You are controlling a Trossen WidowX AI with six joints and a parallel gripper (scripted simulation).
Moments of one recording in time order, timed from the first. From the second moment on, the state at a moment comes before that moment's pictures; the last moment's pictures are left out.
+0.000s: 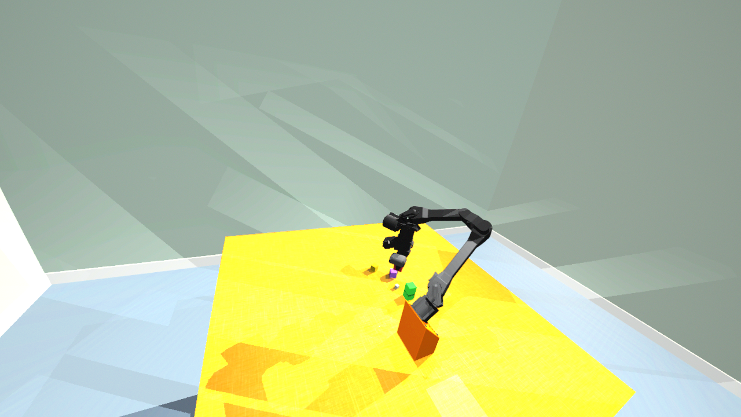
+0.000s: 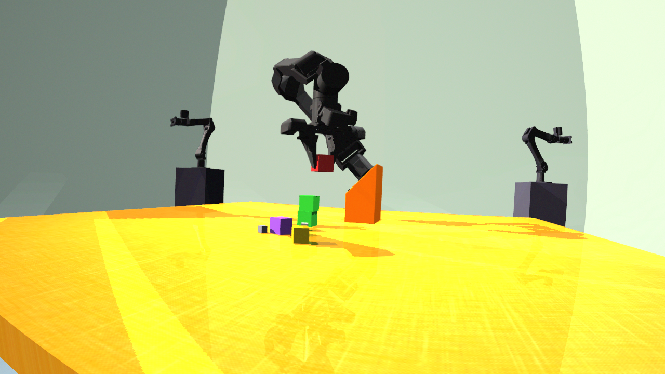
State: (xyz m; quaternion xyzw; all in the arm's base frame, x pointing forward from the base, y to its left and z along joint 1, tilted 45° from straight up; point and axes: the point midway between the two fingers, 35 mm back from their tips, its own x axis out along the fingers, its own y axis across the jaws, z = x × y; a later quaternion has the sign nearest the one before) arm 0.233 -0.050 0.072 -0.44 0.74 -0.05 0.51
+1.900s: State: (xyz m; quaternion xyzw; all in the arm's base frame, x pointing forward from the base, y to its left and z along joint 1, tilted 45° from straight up) arm 0.166 -0.114 0.065 -0.44 0.74 -0.05 0.51
